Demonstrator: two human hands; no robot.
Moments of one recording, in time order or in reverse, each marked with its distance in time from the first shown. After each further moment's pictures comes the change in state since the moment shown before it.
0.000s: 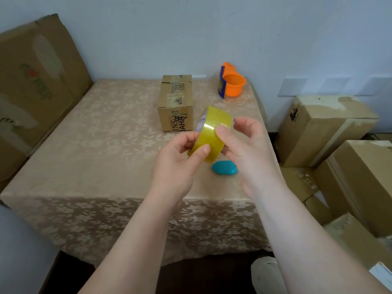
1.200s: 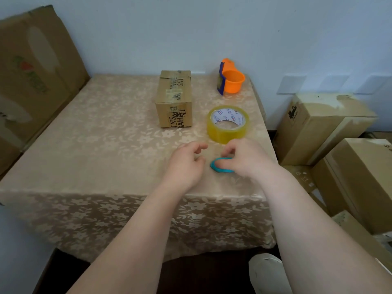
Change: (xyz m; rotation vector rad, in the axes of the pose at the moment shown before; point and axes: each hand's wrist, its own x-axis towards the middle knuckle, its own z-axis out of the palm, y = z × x) left_hand 0.025 -0.044 0.010 0.566 -0.121 -0.101; right_hand 0.041 0.021 -0.023 -1.228 -0.291 0.037
